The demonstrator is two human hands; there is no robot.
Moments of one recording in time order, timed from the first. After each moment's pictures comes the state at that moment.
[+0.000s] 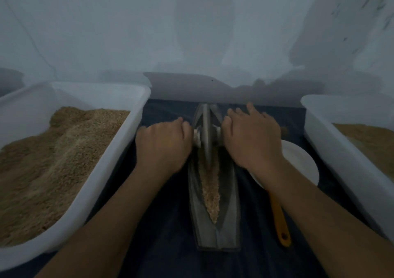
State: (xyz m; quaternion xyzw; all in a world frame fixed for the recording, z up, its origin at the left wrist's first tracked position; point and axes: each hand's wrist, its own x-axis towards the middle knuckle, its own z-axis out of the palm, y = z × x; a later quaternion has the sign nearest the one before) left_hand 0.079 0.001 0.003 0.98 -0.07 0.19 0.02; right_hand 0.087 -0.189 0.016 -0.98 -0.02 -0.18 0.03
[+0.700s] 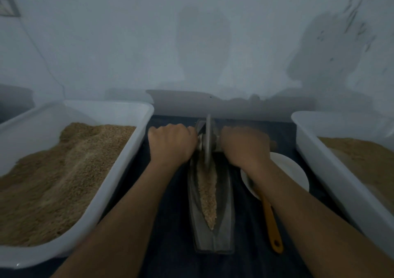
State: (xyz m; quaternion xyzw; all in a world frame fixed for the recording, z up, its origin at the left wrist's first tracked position) left_hand 0.118 -0.013 0.013 0.97 -0.07 0.23 -0.06; right_hand 0.110 -0.191 0.017 -0.99 0.03 -0.17 0.03
